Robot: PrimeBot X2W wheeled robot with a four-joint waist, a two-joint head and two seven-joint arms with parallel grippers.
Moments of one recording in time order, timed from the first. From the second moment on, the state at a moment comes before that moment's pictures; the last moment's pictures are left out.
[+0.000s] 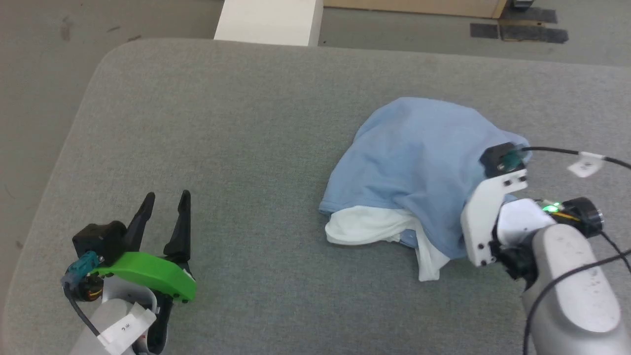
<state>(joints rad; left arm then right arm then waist) -0.21 0.34 -0.25 0.27 -0.58 -0.03 -0.24 -0.41 -0.08 0.05 0.29 0.02 0.13 0.81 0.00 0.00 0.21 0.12</state>
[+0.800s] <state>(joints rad) -0.16 0.31 -0.29 0.26 -0.59 0.00 -0.22 0.09 -0.05 -0.21 0.04 0.28 0.13 0.59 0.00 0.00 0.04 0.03</state>
